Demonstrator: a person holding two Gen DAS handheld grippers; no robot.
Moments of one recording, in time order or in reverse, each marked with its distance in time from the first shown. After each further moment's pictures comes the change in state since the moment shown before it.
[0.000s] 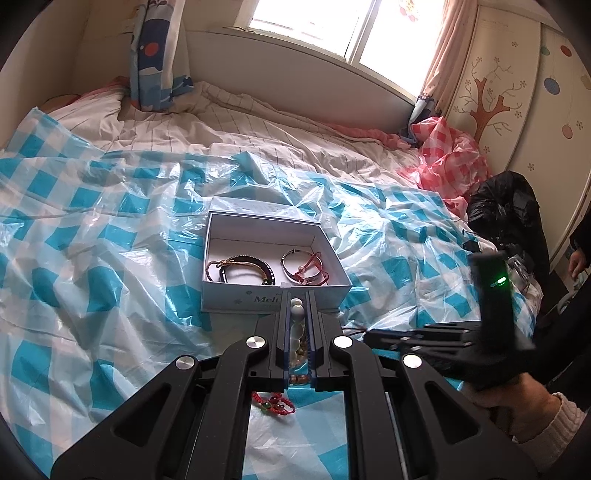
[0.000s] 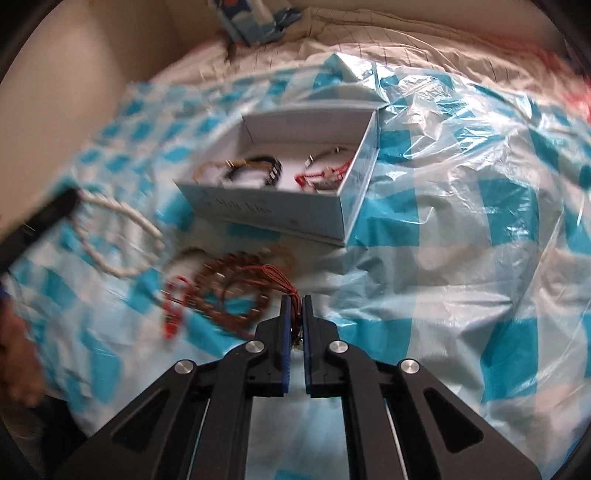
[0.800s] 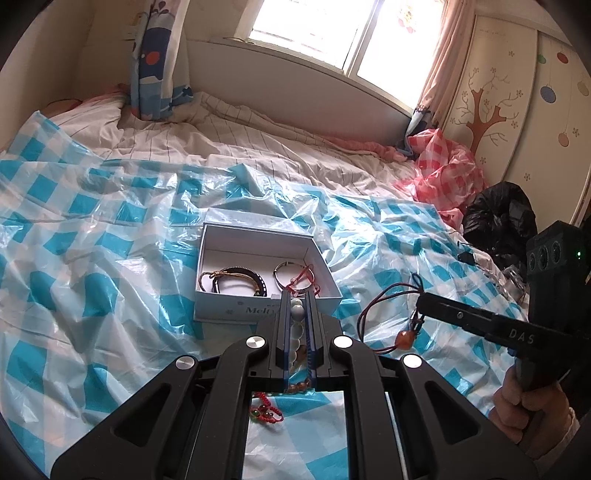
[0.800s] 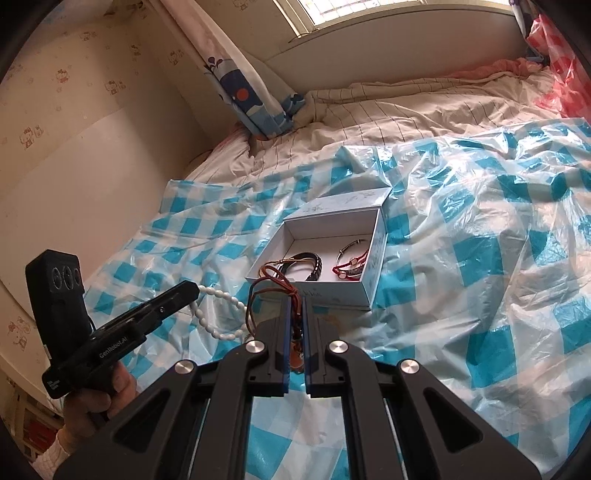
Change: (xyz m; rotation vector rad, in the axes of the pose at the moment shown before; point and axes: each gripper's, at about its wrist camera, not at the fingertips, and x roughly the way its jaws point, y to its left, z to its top) left arm -0.007 -0.009 0.004 -0.012 -0.048 -0.010; right arm -0.094 0.016 0.002 0.095 -0.309 0.120
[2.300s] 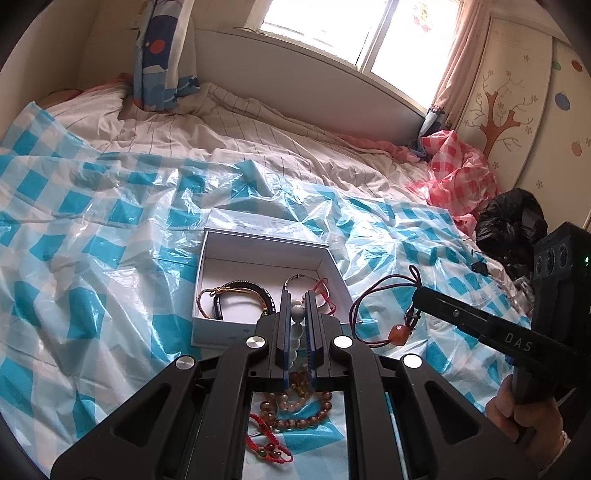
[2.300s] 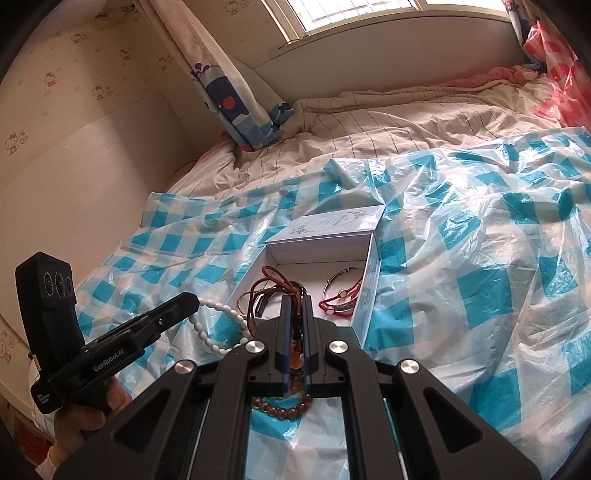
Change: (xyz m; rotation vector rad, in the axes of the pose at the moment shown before) left arm 0.046 0.011 0.020 -0.025 0.024 0.027; right arm 0.037 -0.010 0.026 0.003 -0.037 -0.050
